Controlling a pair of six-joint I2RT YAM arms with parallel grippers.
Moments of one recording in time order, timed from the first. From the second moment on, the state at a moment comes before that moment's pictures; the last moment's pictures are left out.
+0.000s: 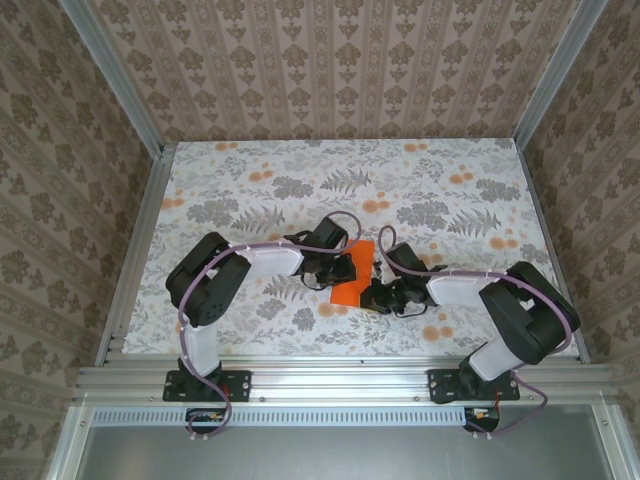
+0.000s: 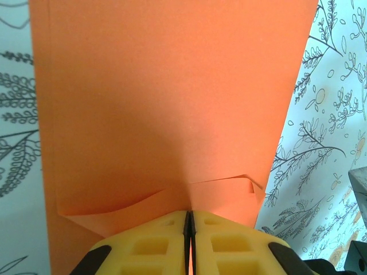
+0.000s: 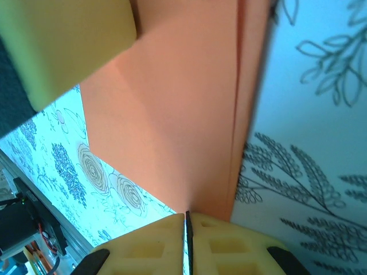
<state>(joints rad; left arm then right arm) -0.84 1.90 1.08 -0.21 0.34 -0.87 0.54 1.52 0.54 -0.09 -0.53 0.80</state>
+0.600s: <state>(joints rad) -0.84 1.91 1.10 -0.23 0.34 -0.85 0.51 1.60 0.61 -0.10 -0.53 0.81</state>
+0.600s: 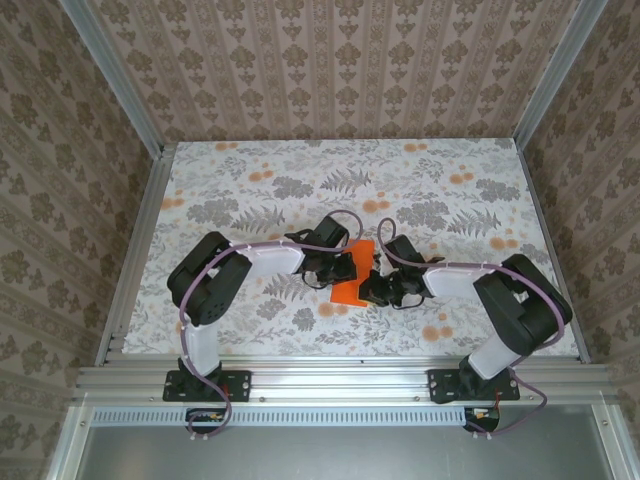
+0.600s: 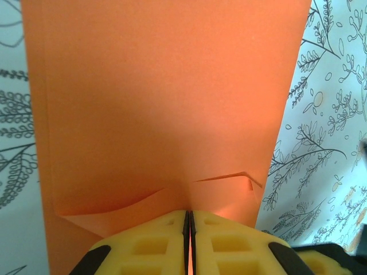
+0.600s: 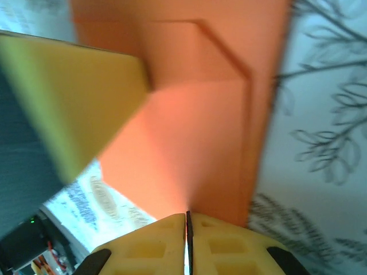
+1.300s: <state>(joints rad) -0.86 1.82 1.05 -0.16 0.38 -0.87 0.51 1.58 0.54 0.03 -0.53 0.84</state>
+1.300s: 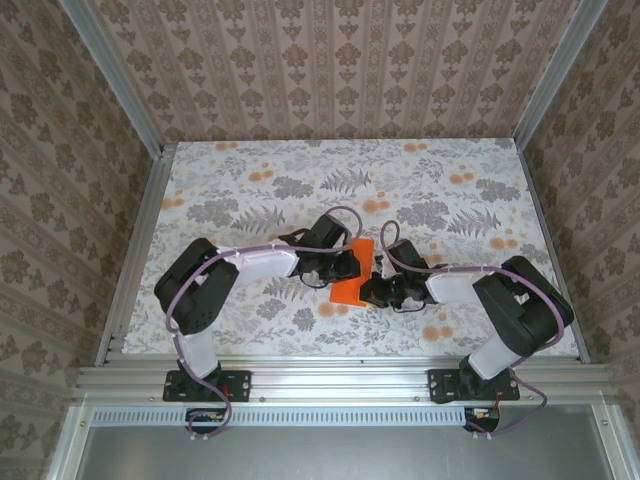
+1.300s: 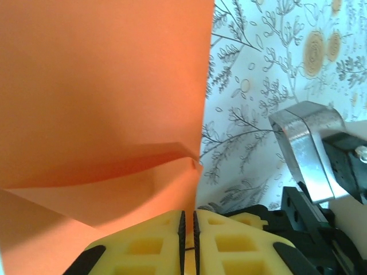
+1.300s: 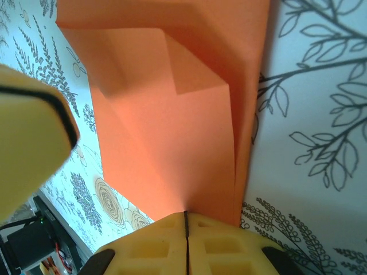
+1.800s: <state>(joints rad) -0.90 1.82 0.91 0.08 0.39 -1.00 0.51 1.58 0.53 0.05 -0.53 0.86</state>
